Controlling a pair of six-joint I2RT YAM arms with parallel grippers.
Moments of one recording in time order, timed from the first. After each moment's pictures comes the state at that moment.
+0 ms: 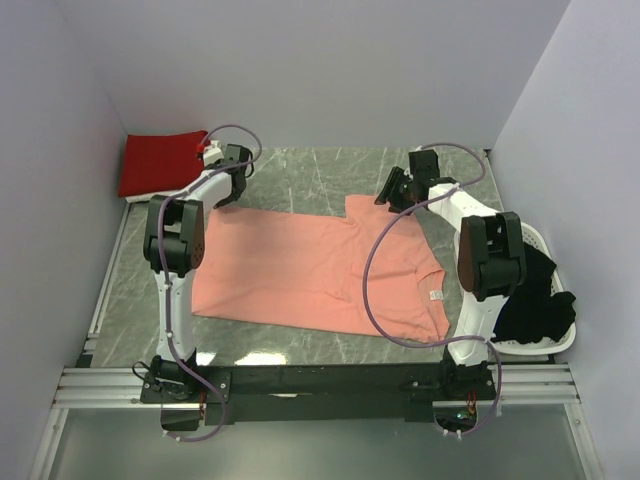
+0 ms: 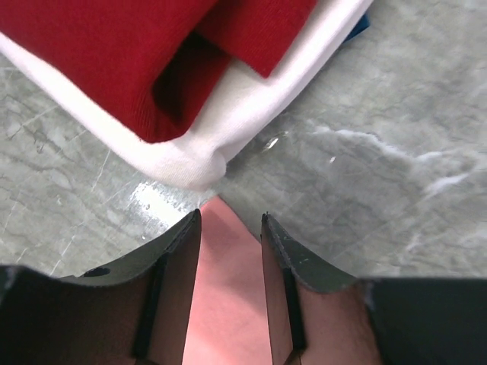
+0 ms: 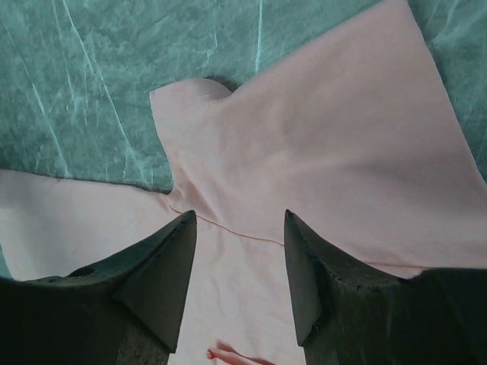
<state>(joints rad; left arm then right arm) -0.19 2.25 1.74 -0.52 -0.66 -0.67 0.13 1.93 1.38 -0.31 -0.20 0.56</state>
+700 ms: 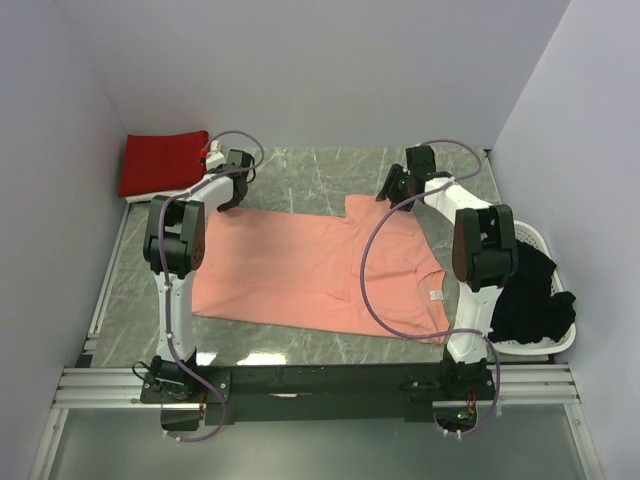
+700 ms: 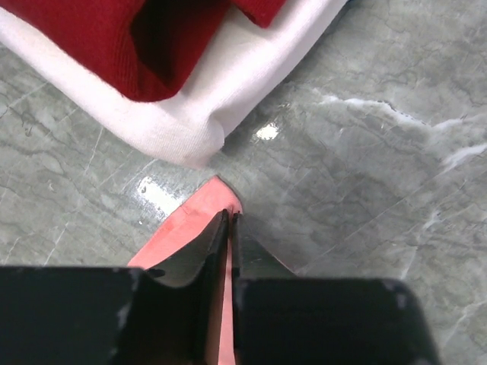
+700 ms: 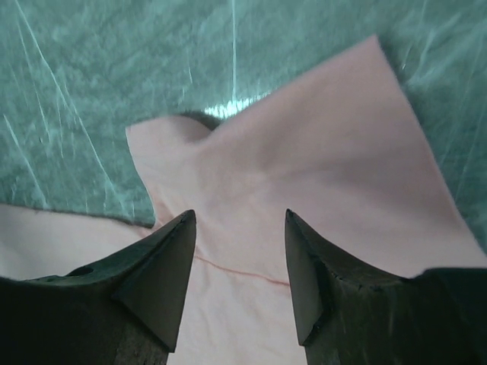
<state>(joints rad) -0.20 2.24 1.68 -0.50 -0.64 -0.66 0.13 2.02 1.47 -0.34 -0.16 0.55</state>
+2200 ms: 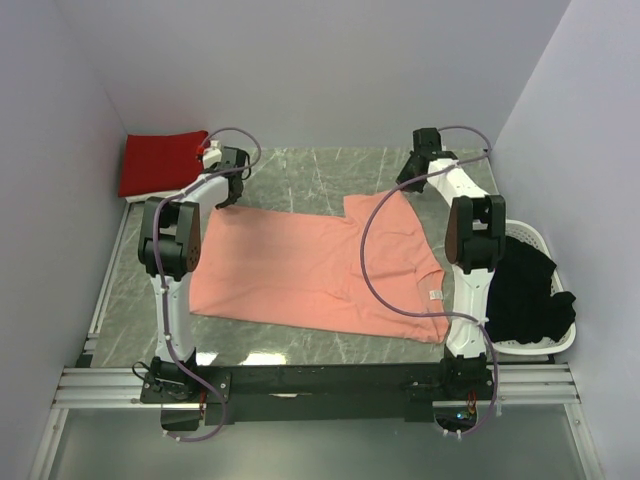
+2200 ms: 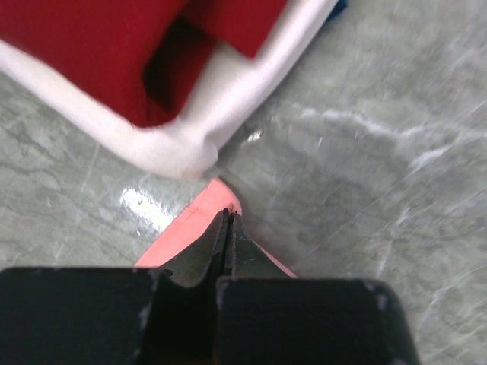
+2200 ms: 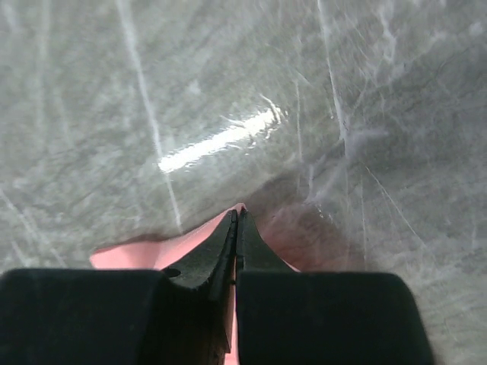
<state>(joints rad) -0.18 2.19 1.64 -0.43 -0.58 -0.61 0.07 2.26 1.87 -0.55 0.03 0.59</state>
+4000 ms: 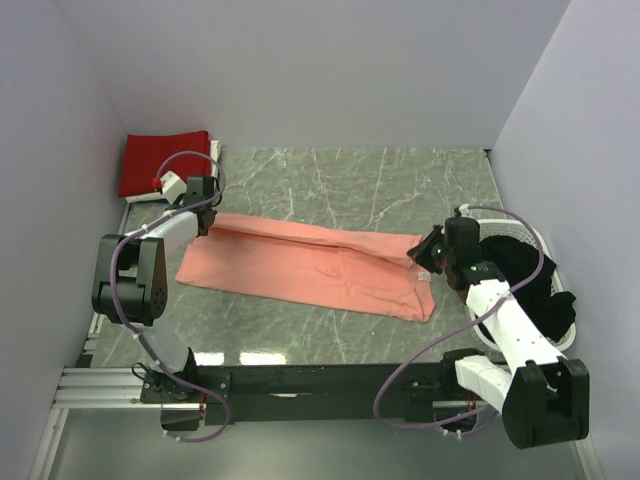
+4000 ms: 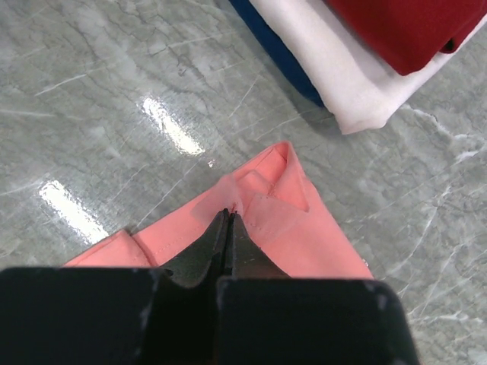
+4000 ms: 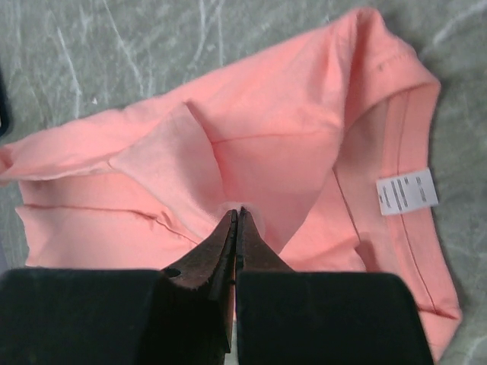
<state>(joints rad) -0.09 1.73 1.06 -0.18 -0.54 -0.83 0.11 1.04 0.64 -0.29 -0.10 0.70</state>
